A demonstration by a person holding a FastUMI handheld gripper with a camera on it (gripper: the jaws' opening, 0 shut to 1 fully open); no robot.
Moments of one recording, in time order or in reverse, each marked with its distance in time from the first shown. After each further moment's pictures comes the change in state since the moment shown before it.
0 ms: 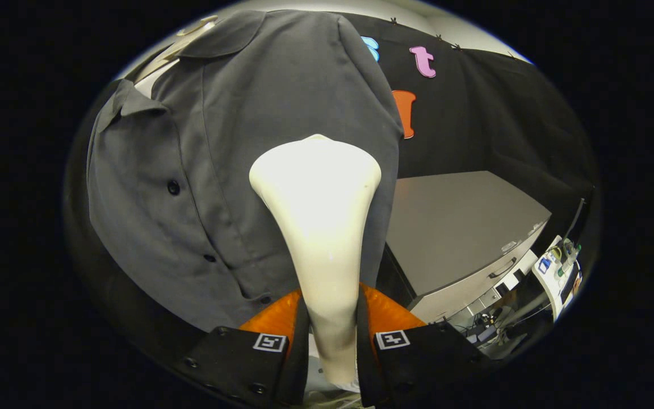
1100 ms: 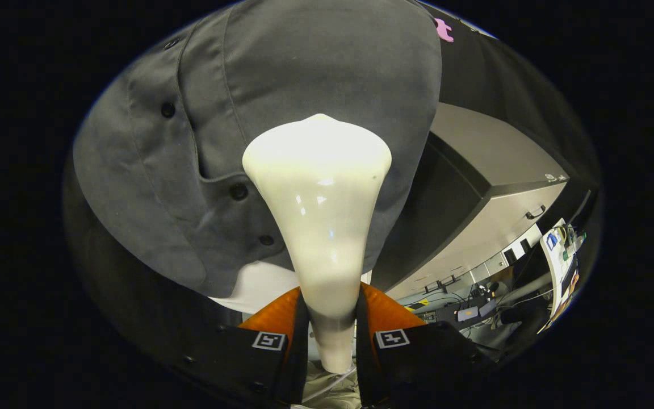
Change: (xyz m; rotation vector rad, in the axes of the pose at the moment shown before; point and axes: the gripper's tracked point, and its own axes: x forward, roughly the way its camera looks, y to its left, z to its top) arm 0.052 0.011 -0.153 -0.056 0.285 -0.028
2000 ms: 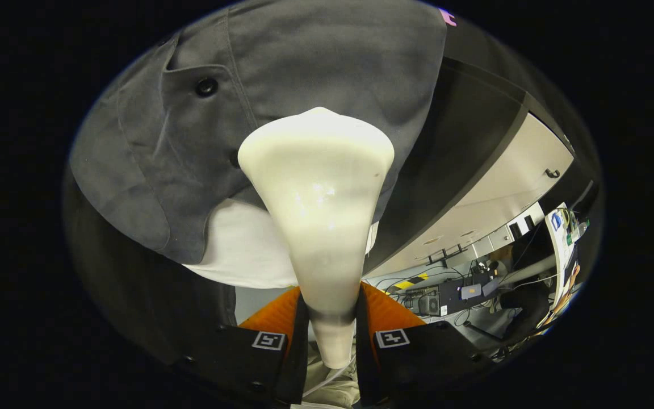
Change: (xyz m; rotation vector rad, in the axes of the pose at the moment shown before) arm 0.044 0.002 -0.080 0.000 0.155 -0.028
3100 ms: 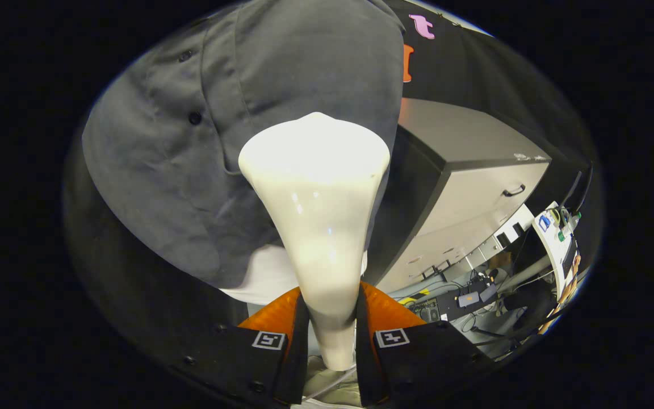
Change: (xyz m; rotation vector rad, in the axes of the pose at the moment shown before) arm -0.121 0.010 0.059 0.063 -0.218 0.022
